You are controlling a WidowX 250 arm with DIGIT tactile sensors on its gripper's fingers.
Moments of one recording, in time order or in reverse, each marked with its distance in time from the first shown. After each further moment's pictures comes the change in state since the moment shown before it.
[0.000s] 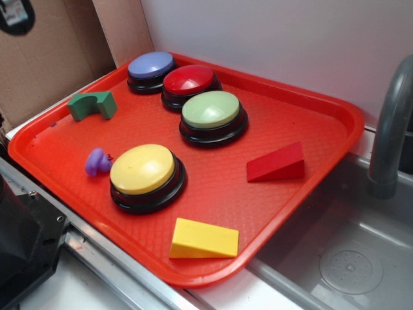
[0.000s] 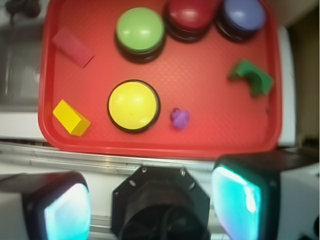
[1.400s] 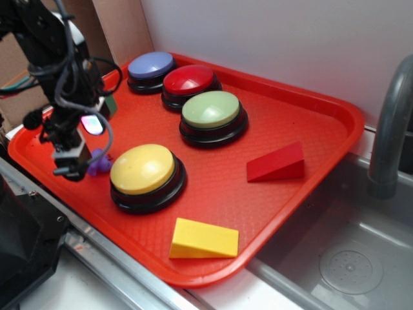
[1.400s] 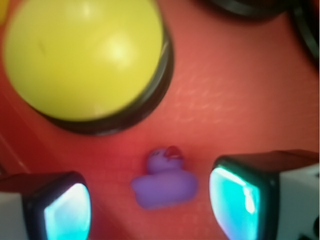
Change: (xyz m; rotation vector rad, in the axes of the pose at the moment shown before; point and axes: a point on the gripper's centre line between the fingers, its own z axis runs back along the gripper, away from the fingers) arm 0.015 0.048 -0.179 0.038 0.013 -0.766
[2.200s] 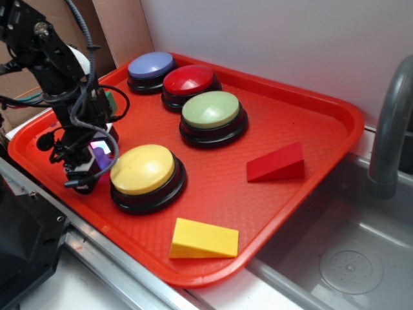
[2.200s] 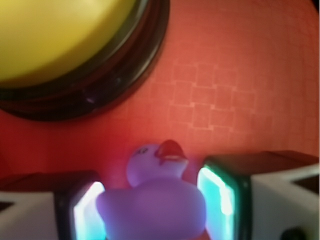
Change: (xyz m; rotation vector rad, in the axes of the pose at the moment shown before) arm -0.010 0.008 -0.026 -0.055 -0.053 -0.010
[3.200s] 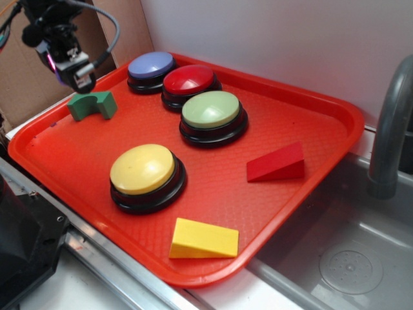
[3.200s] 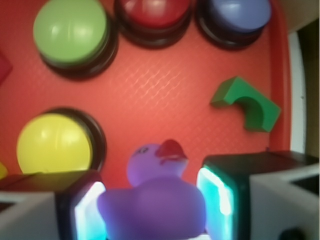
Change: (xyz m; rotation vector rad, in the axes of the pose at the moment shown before) arm 0.023 0.022 0.123 0.085 0.040 0.862
